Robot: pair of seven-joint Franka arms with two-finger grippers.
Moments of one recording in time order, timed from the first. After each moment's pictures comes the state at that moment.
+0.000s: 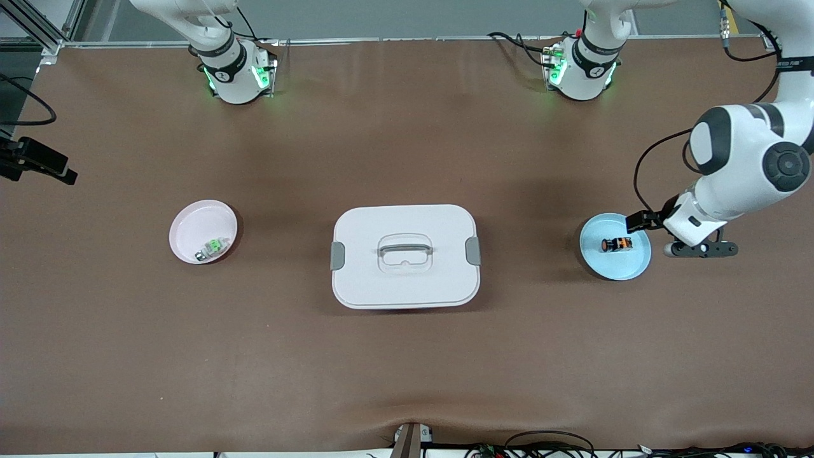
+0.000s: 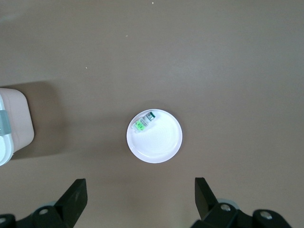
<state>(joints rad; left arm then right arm) 0.05 0.17 -0.04 -2.14 -0.01 2.26 0.04 -0.01 0.06 -0.08 -1.45 0.02 1.50 0.01</state>
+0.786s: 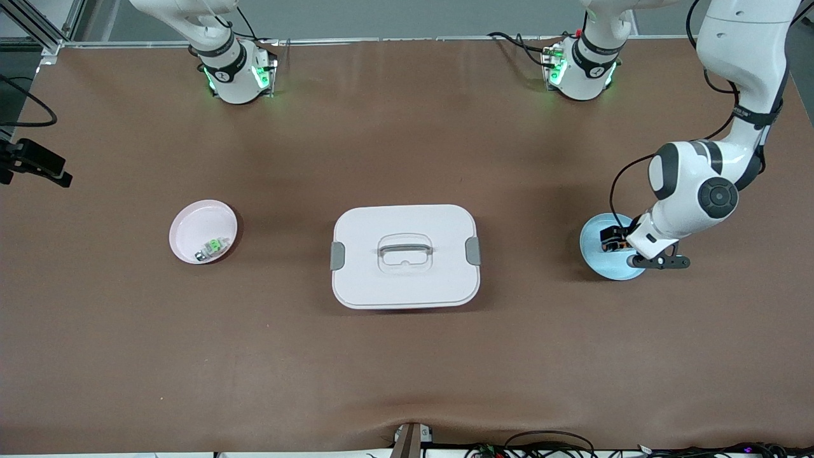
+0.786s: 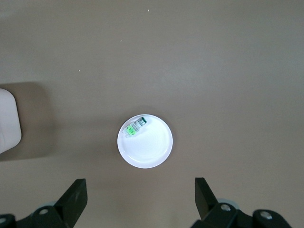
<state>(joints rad) 0.05 0.38 -0.04 -2.17 0.03 2.48 0.04 0.00 0.06 -0.07 -1.45 -0.01 1.52 -0.02</state>
